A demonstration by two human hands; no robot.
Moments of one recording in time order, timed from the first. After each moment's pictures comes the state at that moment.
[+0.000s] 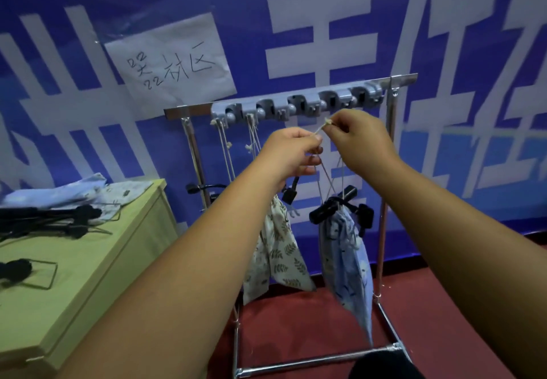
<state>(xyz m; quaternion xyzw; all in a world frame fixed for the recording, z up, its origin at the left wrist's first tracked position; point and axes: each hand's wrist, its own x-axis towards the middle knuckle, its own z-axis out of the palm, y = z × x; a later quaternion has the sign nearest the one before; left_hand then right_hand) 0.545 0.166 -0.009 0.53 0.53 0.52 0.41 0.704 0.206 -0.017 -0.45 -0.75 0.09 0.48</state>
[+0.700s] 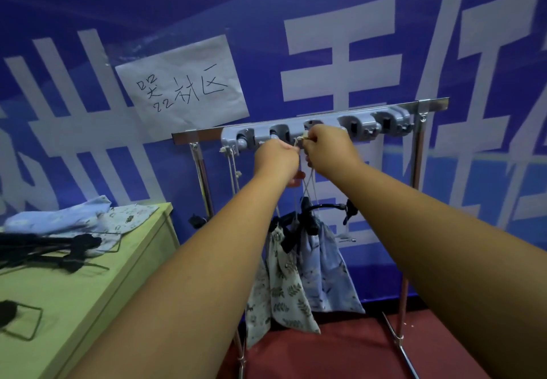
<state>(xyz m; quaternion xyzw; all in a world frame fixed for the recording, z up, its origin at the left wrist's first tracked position) 0.500 0.251 0.014 0.46 0.67 0.53 0.23 0.607 0.309 0.011 -0.49 -0.76 0.11 0.40</state>
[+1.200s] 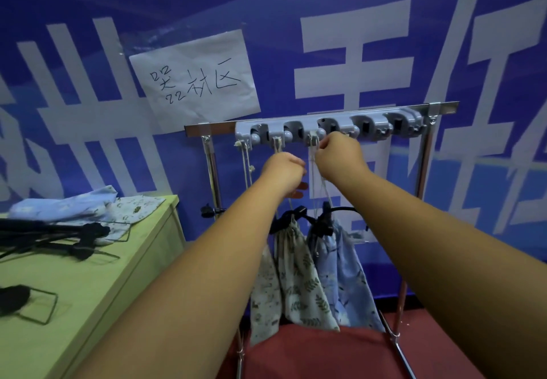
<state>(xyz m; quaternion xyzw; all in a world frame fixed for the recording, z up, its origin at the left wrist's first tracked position) 0.472 0.238 -0.007 0.47 0.67 0.48 0.34 0.595 0.278 0.006 -0.56 -0.72 0.16 0.38</state>
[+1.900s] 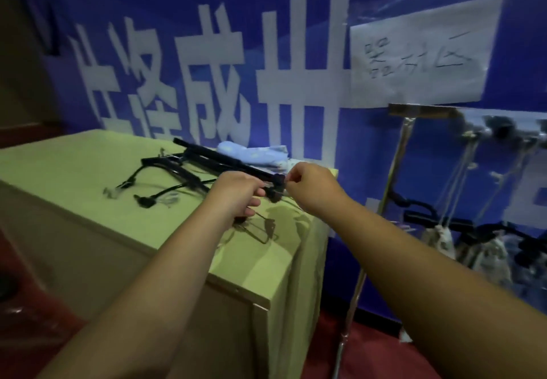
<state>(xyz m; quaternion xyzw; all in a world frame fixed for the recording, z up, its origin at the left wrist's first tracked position) 0.136 -0.052 -0.051 0.21 0.75 0.59 0.22 0.253 0.071 -0.044 -0.28 -0.90 0.24 0.24</state>
